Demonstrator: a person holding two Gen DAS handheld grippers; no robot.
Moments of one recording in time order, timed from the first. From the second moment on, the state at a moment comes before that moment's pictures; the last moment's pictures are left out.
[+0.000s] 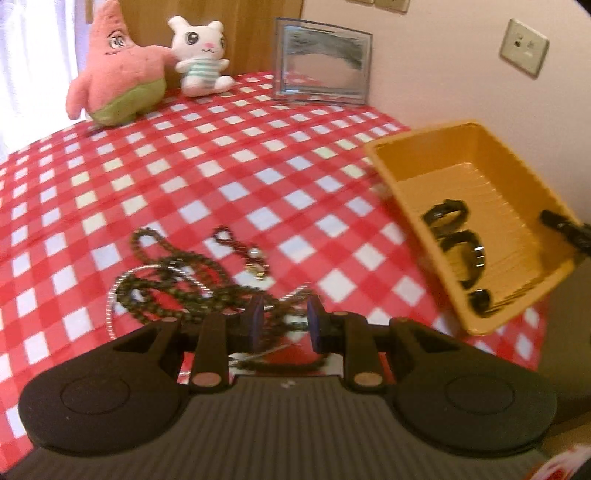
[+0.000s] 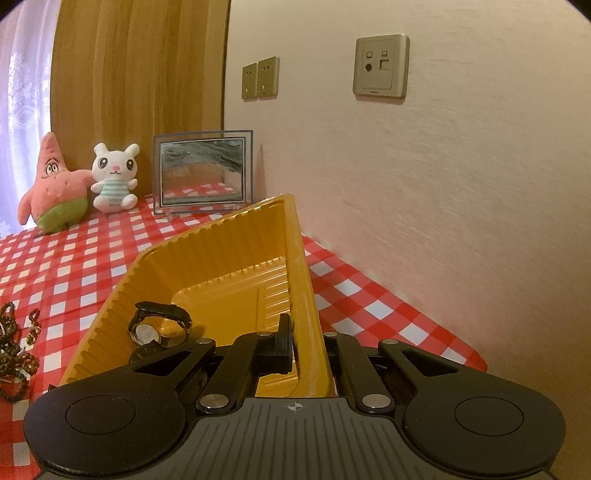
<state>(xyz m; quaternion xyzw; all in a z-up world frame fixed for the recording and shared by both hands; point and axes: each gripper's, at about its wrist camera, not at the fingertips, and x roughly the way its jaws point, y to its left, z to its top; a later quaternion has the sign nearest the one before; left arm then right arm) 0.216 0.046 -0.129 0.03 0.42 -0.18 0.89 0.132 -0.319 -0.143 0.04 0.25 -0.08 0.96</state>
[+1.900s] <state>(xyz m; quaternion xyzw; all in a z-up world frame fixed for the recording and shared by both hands) 0.266 0.045 -0.147 0.11 0.39 -0.20 0.89 0.186 -0.299 -0.146 0.03 0.25 -0.06 0.97</state>
